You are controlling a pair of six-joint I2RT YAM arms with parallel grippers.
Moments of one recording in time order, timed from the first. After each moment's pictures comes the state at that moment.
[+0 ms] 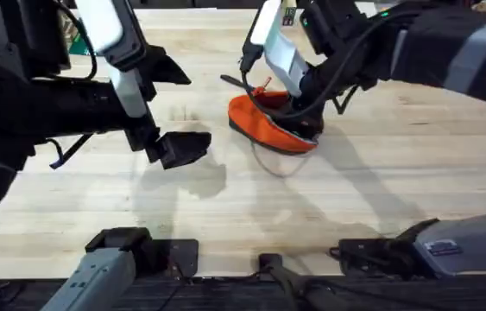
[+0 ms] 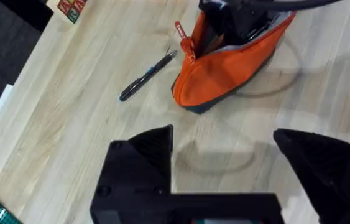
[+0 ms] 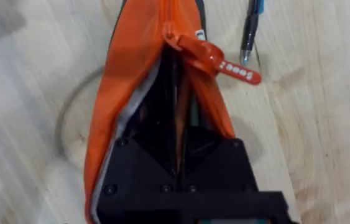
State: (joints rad) left arm 0.05 0.94 0.89 -0.92 0.74 1.05; right arm 0.48 1.64 1.15 -0.73 -0.20 -0.71
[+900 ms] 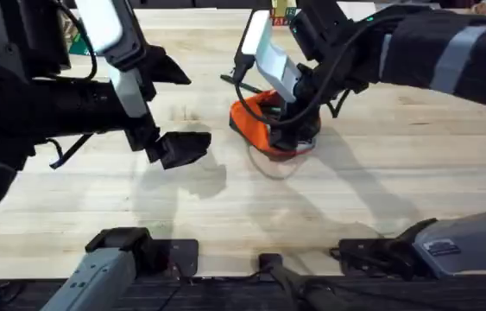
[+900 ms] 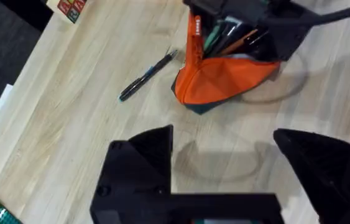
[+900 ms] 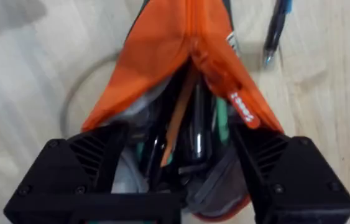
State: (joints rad) left arm 0.05 0.94 0.89 -0.92 0.74 1.05; right arm 0.51 1.66 1.16 -0.75 -0.19 -0.71
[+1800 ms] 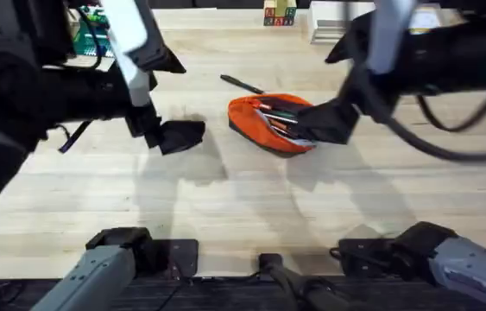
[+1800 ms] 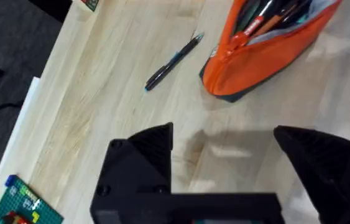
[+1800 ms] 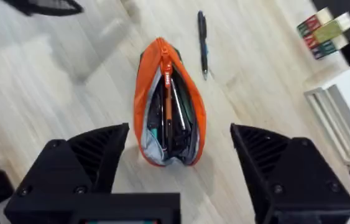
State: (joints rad) left arm 0.05 1.01 0.89 -0.82 0.66 1.12; right arm 0.51 1.10 1.20 -0.92 -0.20 -0.47
